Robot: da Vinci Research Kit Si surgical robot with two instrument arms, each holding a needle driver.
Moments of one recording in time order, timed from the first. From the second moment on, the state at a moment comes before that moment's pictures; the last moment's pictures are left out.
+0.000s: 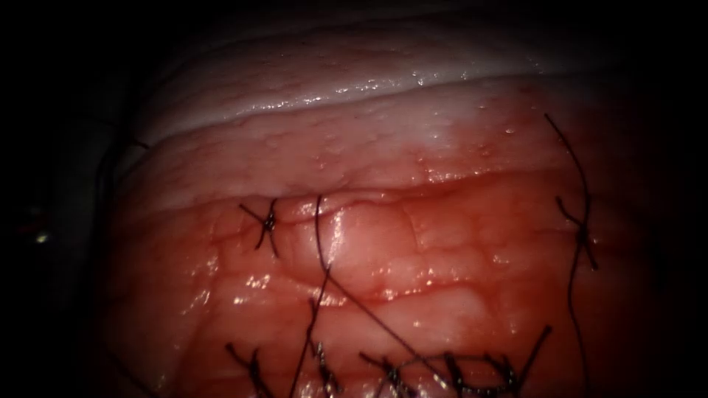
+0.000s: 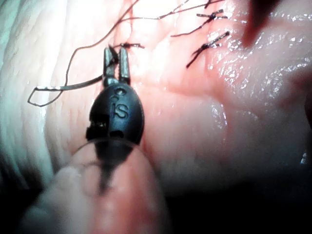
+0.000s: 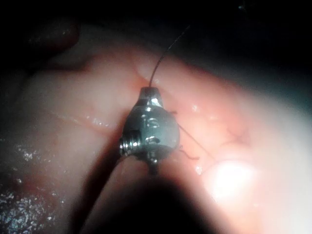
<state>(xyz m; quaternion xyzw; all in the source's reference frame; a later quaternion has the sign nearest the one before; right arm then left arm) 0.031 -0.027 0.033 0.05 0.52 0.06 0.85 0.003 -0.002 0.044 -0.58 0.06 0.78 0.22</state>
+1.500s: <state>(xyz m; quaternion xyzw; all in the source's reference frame) 0.025 -0.019 0.042 -0.02 0.51 0.09 0.85 0.004 -0.002 0.044 -0.56 0.06 0.79 0.22</state>
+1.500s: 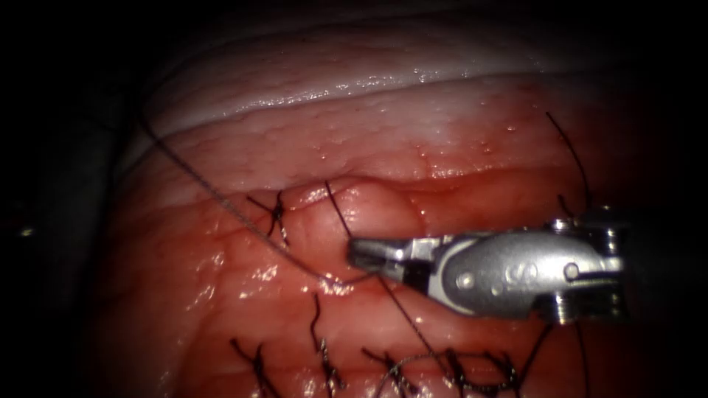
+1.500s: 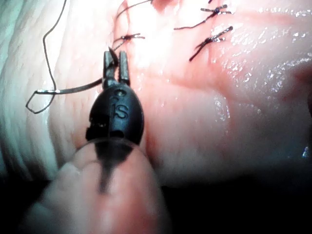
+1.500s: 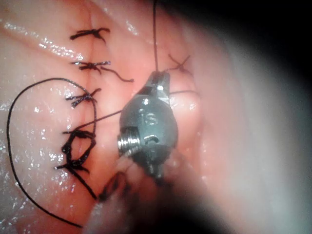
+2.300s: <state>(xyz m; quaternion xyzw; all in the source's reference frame) 0.030 -0.026 0.033 0.00 0.52 0.05 0.85 0.004 -0.002 0.044 -0.56 0.05 0.80 0.22</state>
